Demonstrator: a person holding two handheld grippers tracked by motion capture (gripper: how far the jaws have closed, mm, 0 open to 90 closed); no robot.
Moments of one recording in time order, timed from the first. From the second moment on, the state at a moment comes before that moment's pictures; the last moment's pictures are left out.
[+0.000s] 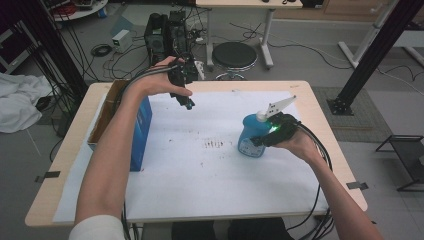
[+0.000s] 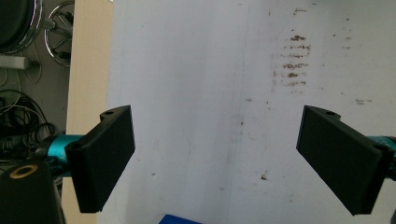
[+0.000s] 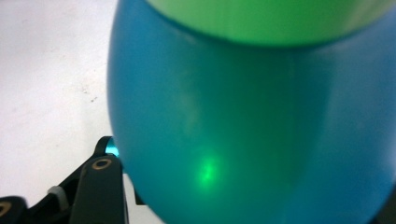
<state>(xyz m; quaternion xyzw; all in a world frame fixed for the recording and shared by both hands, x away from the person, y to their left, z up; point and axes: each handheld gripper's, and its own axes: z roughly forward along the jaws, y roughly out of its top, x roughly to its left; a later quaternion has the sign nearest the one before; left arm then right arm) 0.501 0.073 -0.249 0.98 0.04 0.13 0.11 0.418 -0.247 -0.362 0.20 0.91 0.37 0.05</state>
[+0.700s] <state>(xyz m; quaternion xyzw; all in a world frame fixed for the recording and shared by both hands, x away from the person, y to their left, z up) 0.496 0.072 -0.247 0.98 0.04 0.13 0.12 0.417 -0.249 -0.364 0.17 0.91 0.38 0.06</state>
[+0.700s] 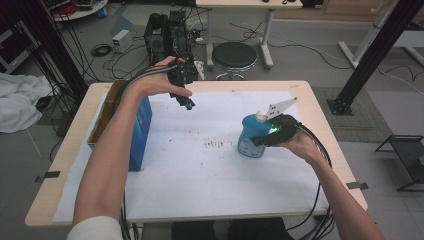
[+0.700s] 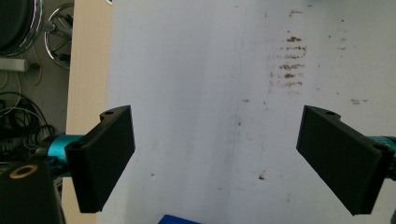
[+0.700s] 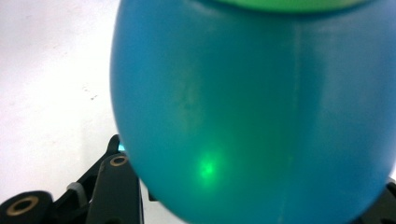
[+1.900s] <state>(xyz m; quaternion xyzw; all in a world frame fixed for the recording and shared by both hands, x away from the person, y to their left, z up) 0.424 0.031 -0.218 0.98 -0.02 0.05 0.20 0.407 -0.193 -0.319 0.07 0.91 0.40 0.04</state>
